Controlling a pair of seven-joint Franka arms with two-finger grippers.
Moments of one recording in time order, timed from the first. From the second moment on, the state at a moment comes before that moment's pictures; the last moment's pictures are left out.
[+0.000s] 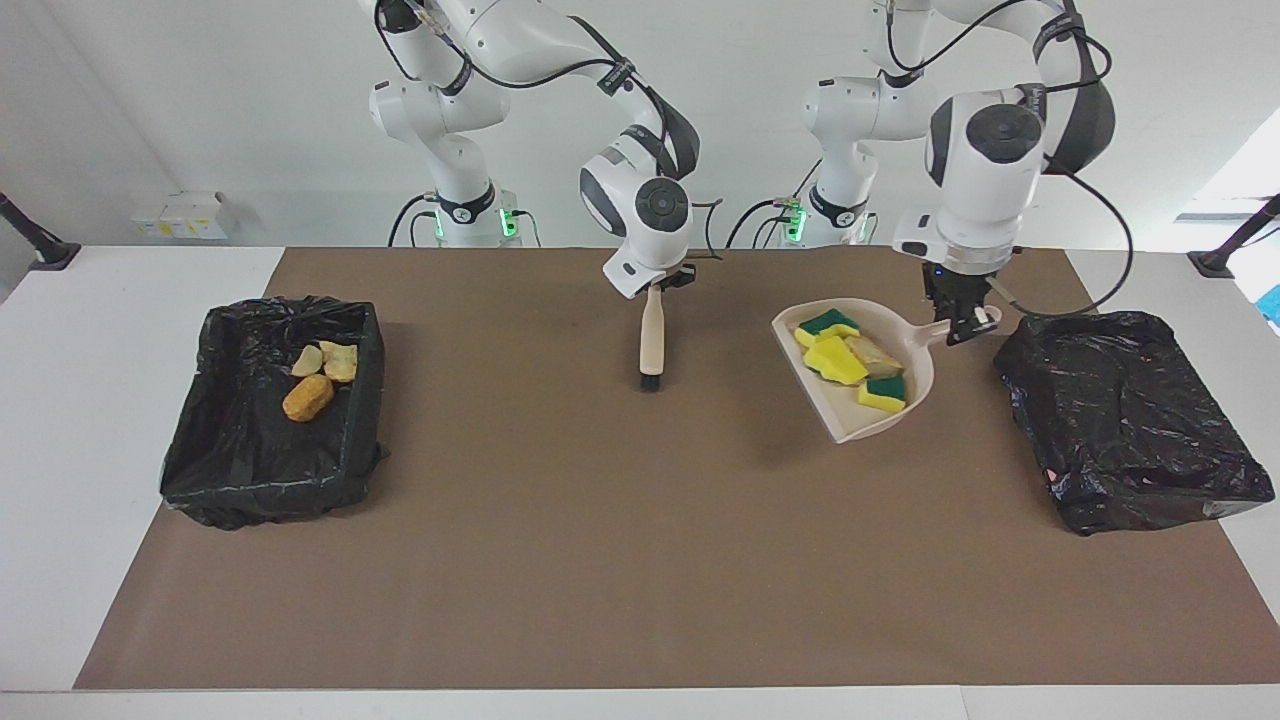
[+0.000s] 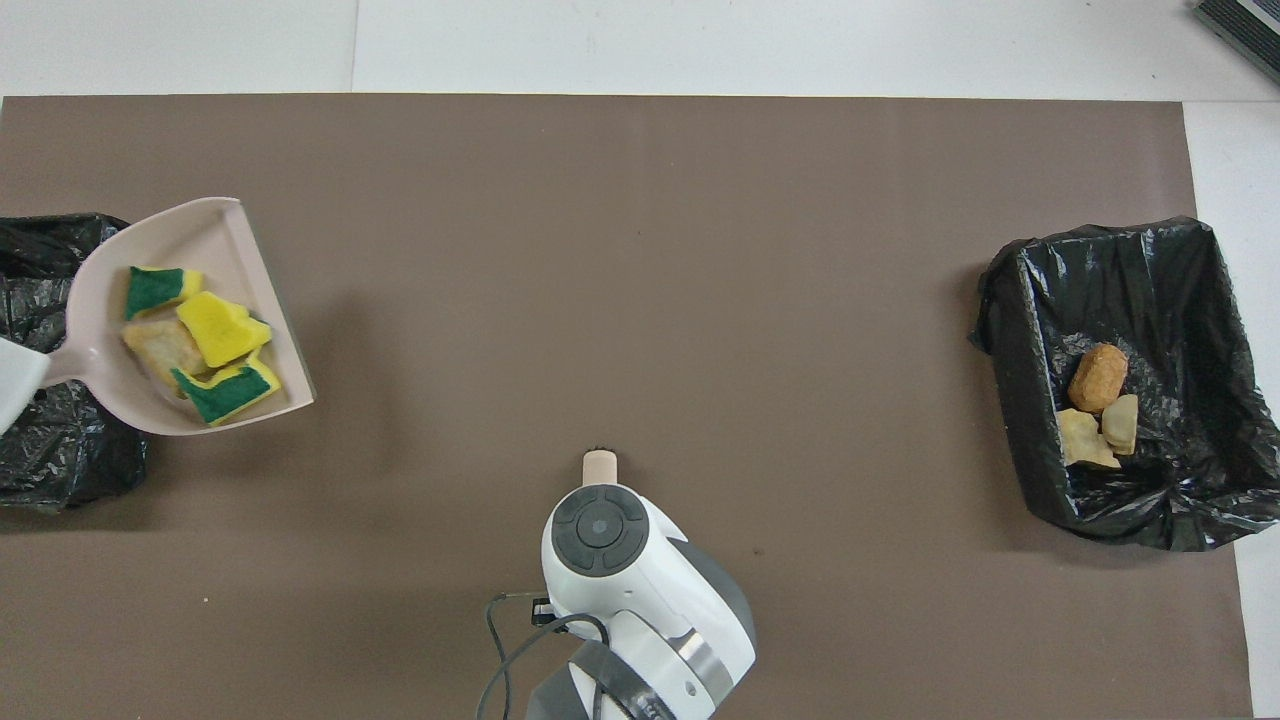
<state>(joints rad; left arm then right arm) 0.18 -0.05 -0.03 -1.96 0.33 1.97 1.26 0.34 0.24 0.56 -2.06 0.23 2.03 0.78</state>
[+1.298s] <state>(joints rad) 0.42 0.26 -0.05 -1.68 1.02 2.16 1.60 0.27 0.25 0.54 -1.86 0.16 1.81 0.73</state>
